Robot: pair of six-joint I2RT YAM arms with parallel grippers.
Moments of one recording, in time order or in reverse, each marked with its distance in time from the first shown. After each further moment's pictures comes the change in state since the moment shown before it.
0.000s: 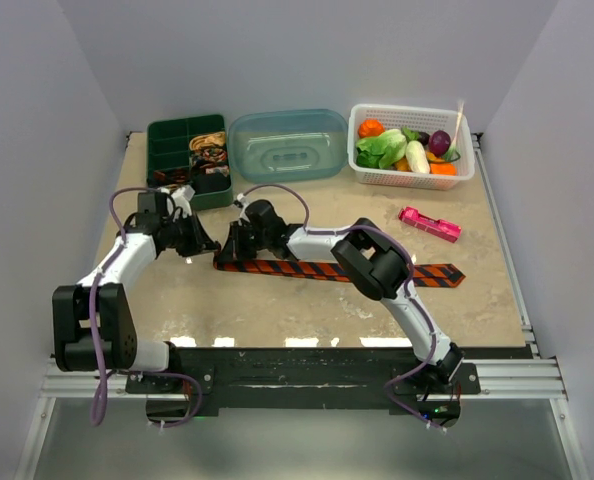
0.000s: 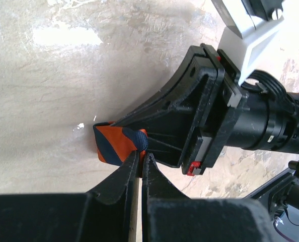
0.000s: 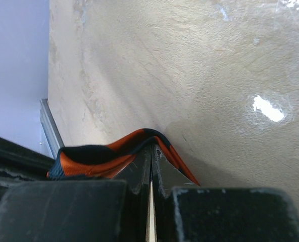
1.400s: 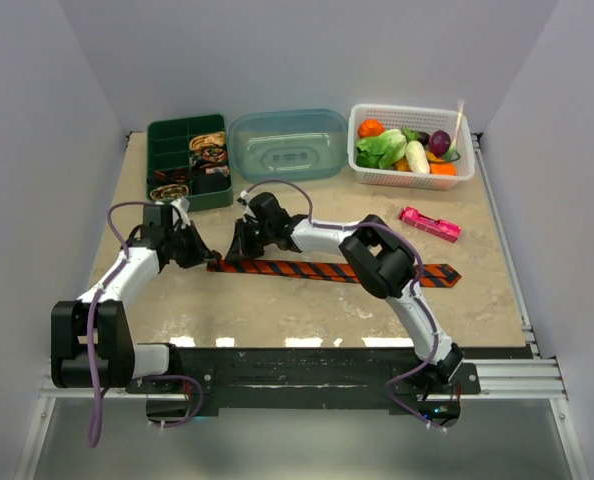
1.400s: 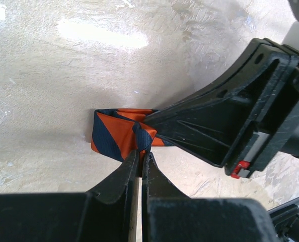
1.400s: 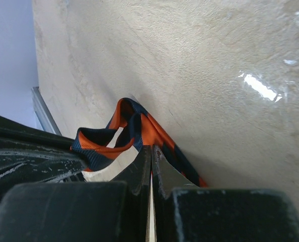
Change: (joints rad) left arm -0.046 -0.099 -0.117 0.032 -0.186 -0.150; right arm -0.035 -0.033 0.035 -0.192 -0.047 -0.043
